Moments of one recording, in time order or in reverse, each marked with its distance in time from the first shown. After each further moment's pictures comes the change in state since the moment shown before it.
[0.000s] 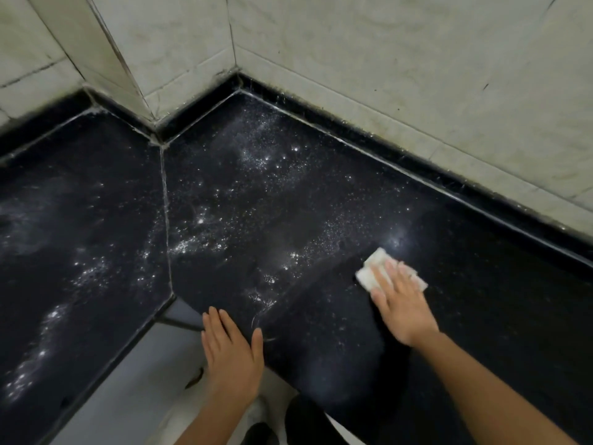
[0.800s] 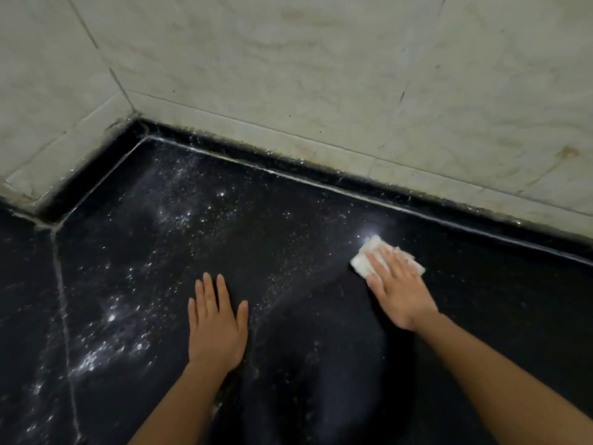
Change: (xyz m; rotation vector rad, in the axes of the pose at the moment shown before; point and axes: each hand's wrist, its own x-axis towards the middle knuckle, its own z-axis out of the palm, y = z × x) left_hand 0.153 0.127 -0.017 0.204 -0.053 0.316; right_hand 0.087 0.082 -0.040 0.017 0.094 0.180
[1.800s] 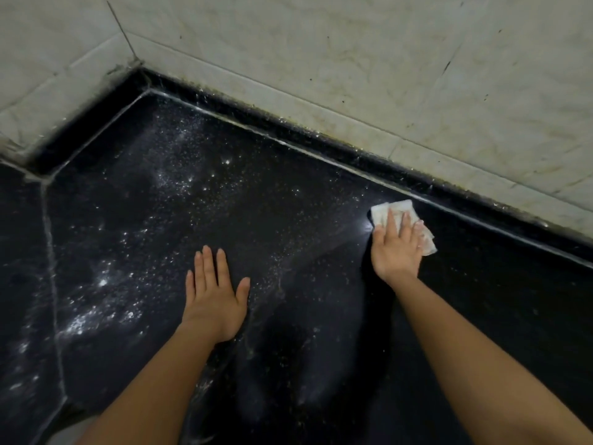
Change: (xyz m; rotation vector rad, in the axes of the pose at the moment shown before) left_hand 0.017 0.004 -0.010 0.029 -0.313 -0.042; right_hand 0.059 -0.038 -0.010 0.227 0.075 0.362
